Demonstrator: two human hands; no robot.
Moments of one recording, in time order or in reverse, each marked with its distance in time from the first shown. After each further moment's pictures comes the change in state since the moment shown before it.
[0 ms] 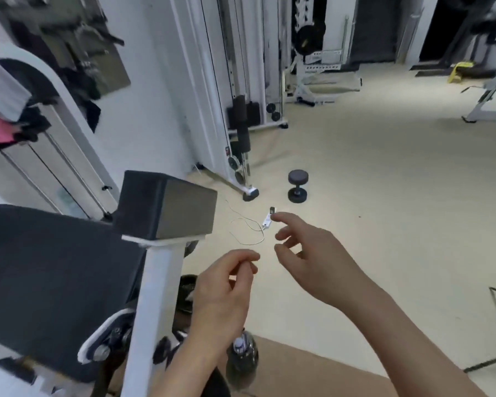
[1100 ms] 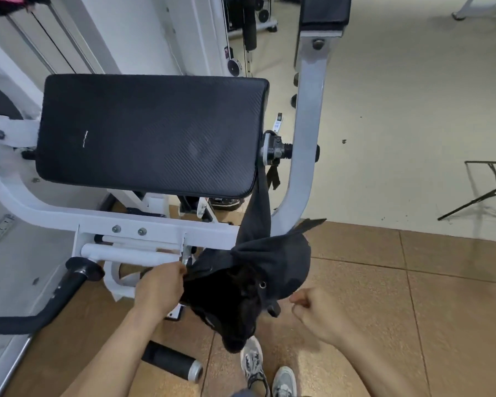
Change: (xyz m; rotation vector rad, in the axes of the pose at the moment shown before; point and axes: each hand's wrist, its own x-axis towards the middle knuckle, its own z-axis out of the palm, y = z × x) left_hand -0.160 -0.325 -0.423 1.090 -0.499 -0.208; right_hand -0.275 -0.153 0.427 0.011 -0.367 0.640
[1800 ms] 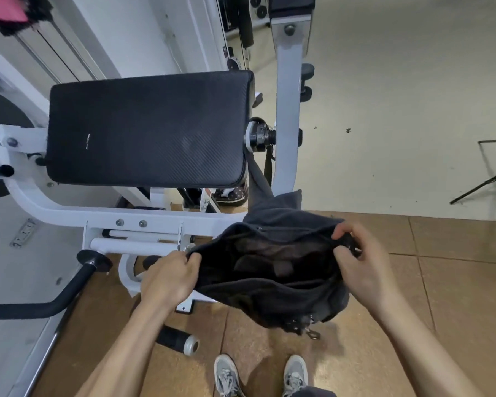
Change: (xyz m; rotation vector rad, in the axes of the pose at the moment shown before) left_hand -0.063 0.068 -0.036 -0.200 0.066 -0.140; right_hand -0.056 0.002 -0.077 0.513 0.539 -0.204
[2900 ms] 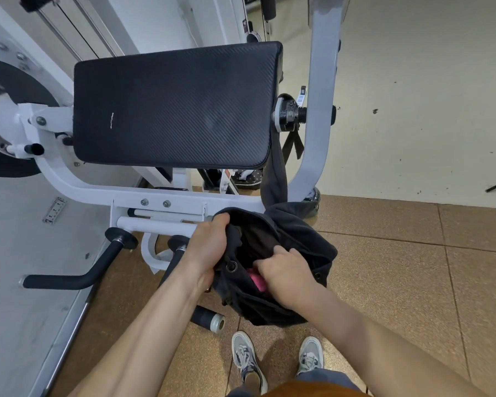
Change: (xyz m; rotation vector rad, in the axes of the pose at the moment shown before) left_hand -0.003 0.033 -0.012 -1.032 -0.132 -0.310; right_hand -0.013 -0.001 0.144 -0.957 -0.673 -0.397
